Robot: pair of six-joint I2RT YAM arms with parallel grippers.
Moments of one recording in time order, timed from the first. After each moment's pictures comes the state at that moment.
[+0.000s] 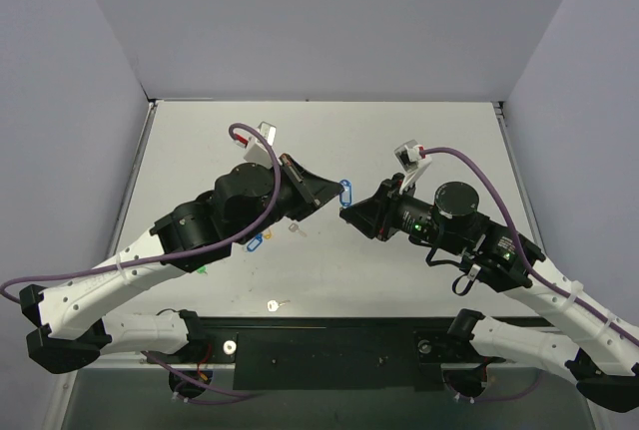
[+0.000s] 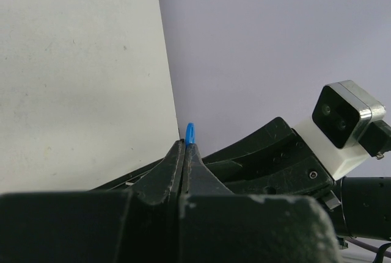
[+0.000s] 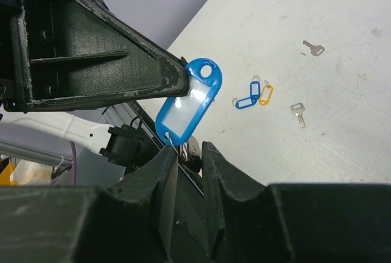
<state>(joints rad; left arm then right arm) -1.10 1.13 1.37 -0.48 -0.34 -1.22 0.92 0.87 1.06 -0.37 -0.05 0.54</state>
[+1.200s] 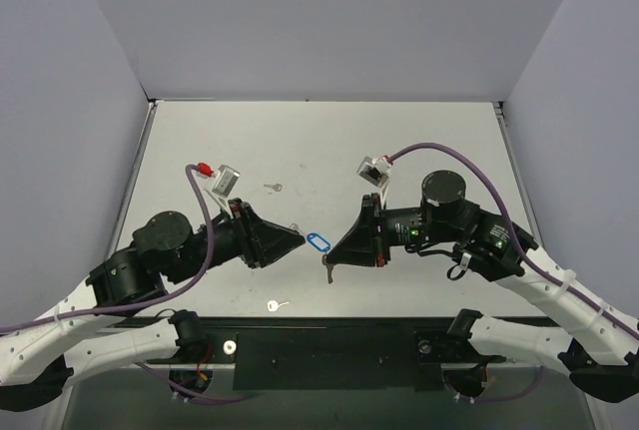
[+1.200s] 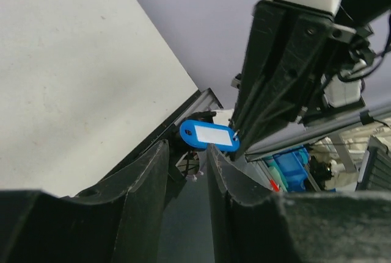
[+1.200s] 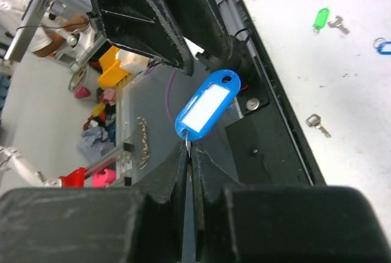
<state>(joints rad) -1.10 0.73 1.06 -0.44 -0.08 -0.85 0.92 0.94 1.14 -0.45 -0.58 0.56</state>
